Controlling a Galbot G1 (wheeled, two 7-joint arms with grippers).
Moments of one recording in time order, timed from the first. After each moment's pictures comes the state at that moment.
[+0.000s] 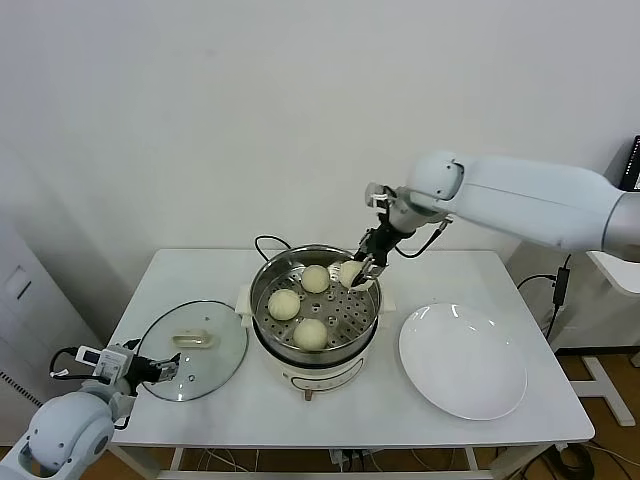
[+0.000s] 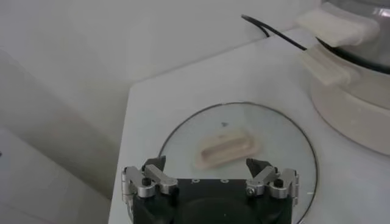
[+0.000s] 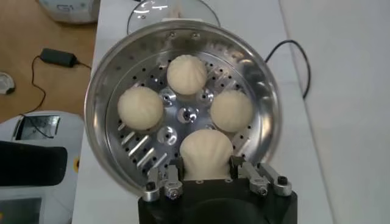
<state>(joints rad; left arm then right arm) 1.32 -0.78 -0.46 -2.00 -0.55 0.74 -0.20 0.75 1.04 -1.58 1.25 0.96 -0.40 -0.89</state>
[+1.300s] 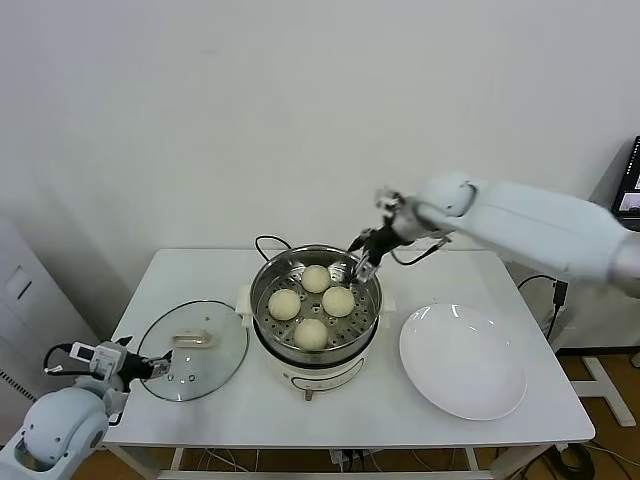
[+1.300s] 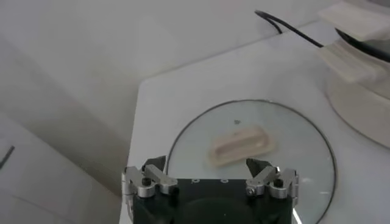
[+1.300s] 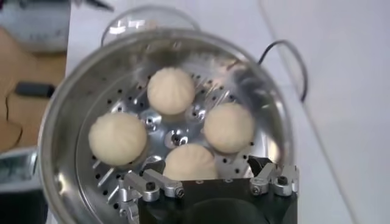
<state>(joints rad) 1.30 -0.77 -0.47 -1.96 -0.49 0.74 -0.16 0.54 0.83 -1.24 1.29 0.99 -0.38 -0.74</state>
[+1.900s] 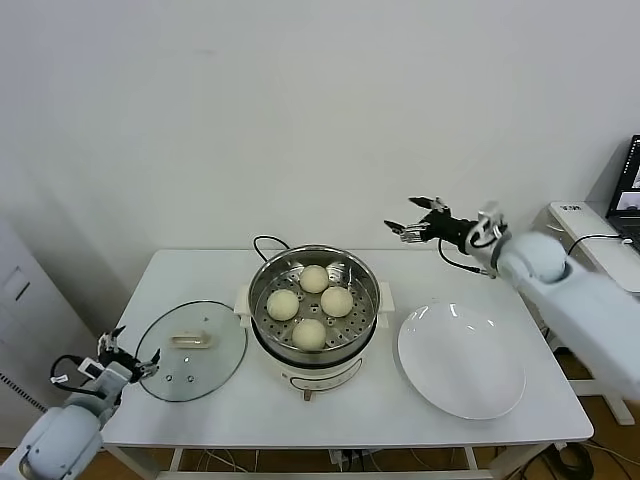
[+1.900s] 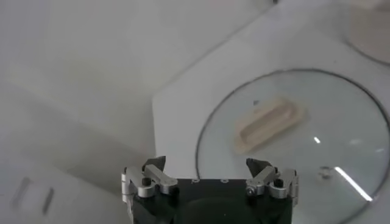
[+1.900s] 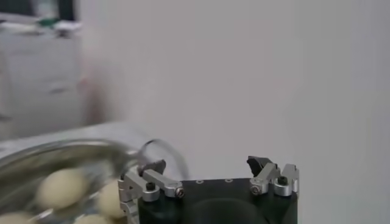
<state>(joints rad) 1.35 -0.77 -0.45 -1.84 0.00 0.42 -0.03 -0.40 0.70 -0.14 1.46 0.81 -0.10 -0.28</state>
